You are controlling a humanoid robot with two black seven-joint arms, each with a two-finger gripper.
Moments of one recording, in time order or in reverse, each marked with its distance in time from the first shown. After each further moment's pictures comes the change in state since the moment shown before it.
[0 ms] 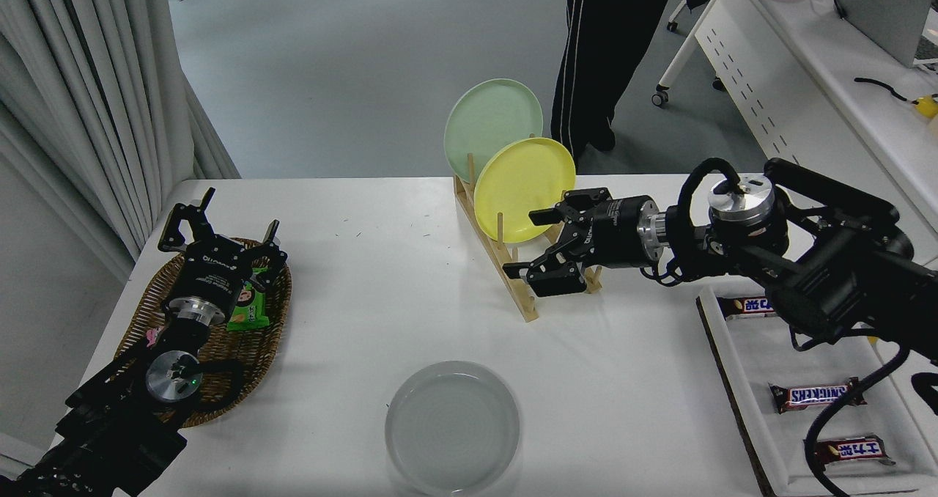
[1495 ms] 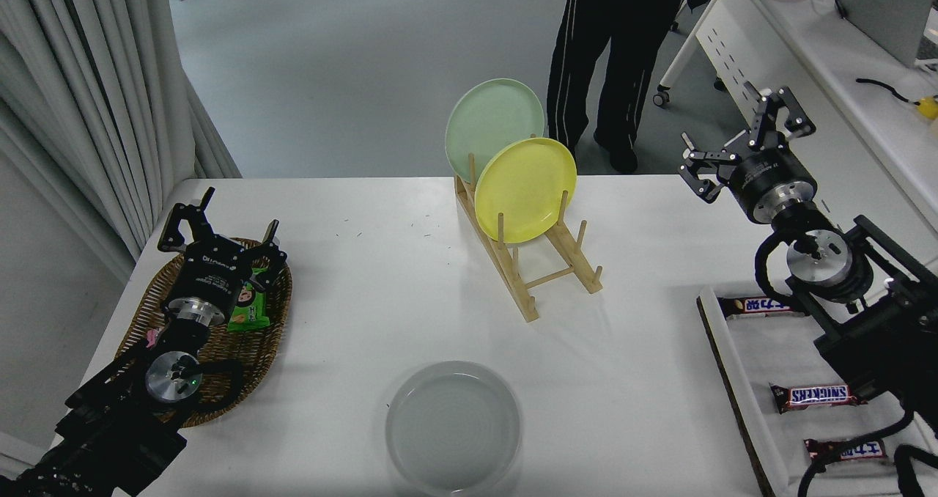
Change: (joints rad) left arm 0.000 0.000 0.000 0.000 0.000 0.000 0.000; right arm -0.437 0.103 0.696 -0.205 -1.017 0.281 0.713
